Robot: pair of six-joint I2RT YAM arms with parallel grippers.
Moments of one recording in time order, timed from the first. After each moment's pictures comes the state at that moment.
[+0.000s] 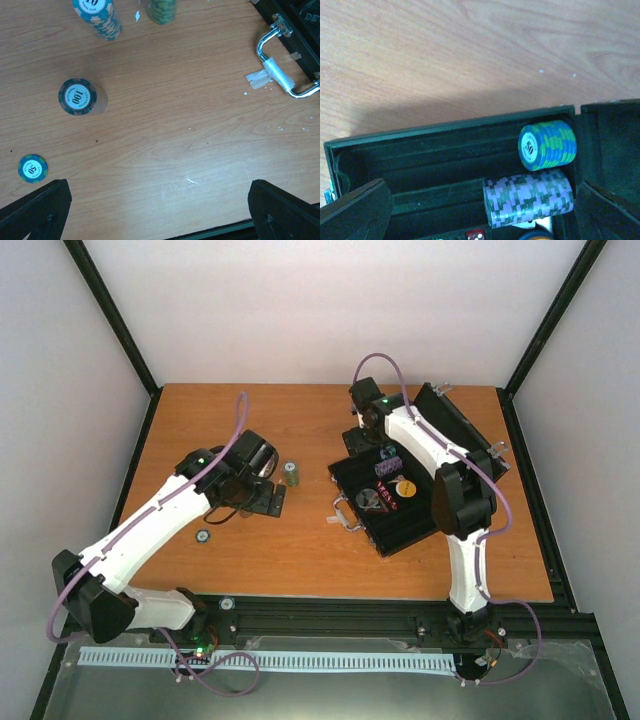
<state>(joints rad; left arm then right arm) -0.66 1.28 1.28 -1.19 -0.13 -0.45 0.46 2.10 1.88 -0.95 0.17 0.06</state>
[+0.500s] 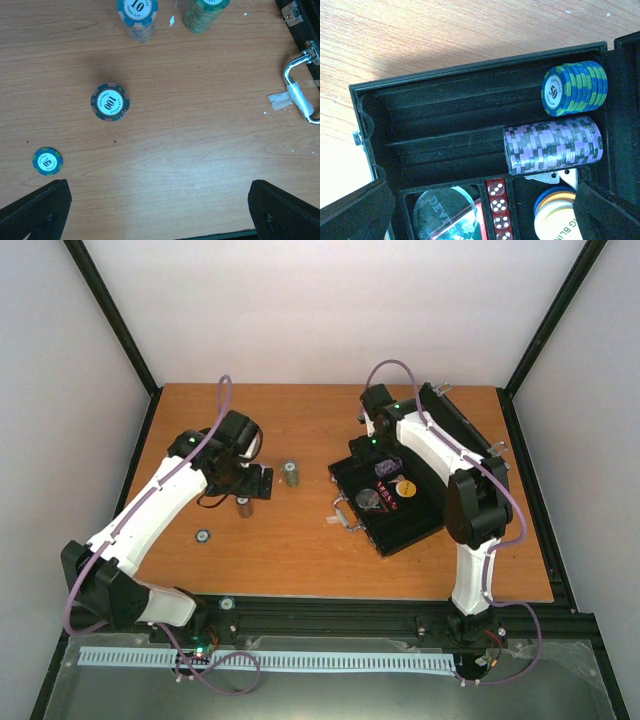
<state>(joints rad) -0.50 1.38 1.38 -1.24 -0.07 -0.42 0.43 1.99 1.72 -0.98 0.02 0.11</state>
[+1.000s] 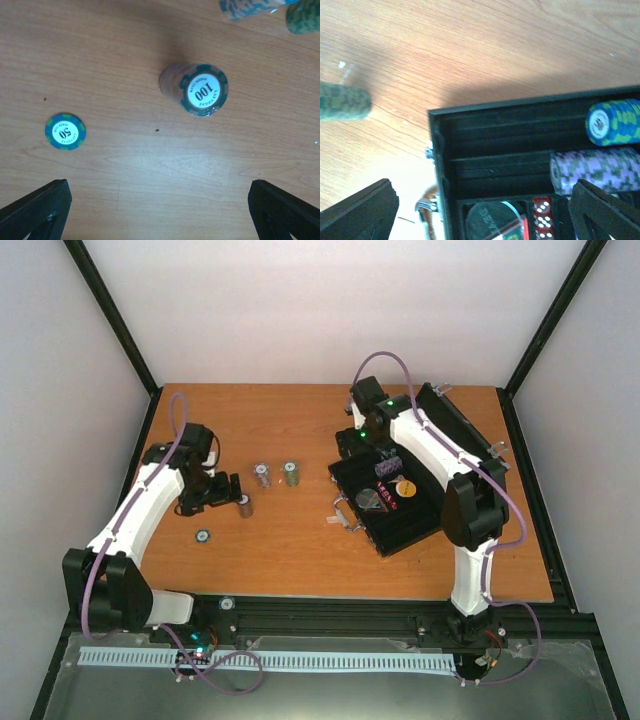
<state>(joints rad) -0.15 1.34 1.16 -1.16 0.09 -0.41 0.48 1.99 1.78 -0.97 -0.06 0.15</state>
